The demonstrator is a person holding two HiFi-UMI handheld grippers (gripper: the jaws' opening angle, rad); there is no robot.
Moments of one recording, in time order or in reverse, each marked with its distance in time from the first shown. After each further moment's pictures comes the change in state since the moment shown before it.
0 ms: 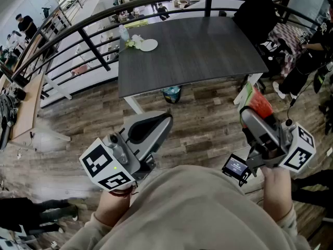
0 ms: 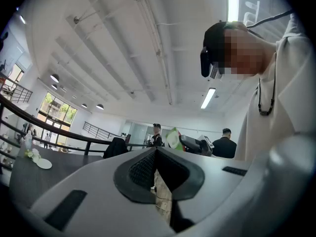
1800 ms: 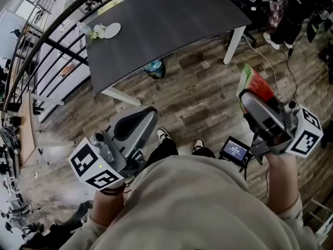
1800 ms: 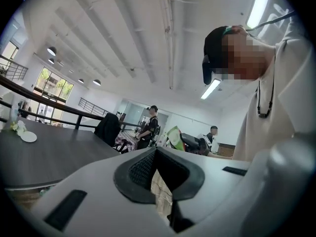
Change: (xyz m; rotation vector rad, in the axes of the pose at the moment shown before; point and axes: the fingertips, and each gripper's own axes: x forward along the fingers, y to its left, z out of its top) left arm 0.093 0.003 -0.077 -0.131 0.211 -0.060; right arm -0.096 -0.102 0.002 0.158 -0.049 -0.122
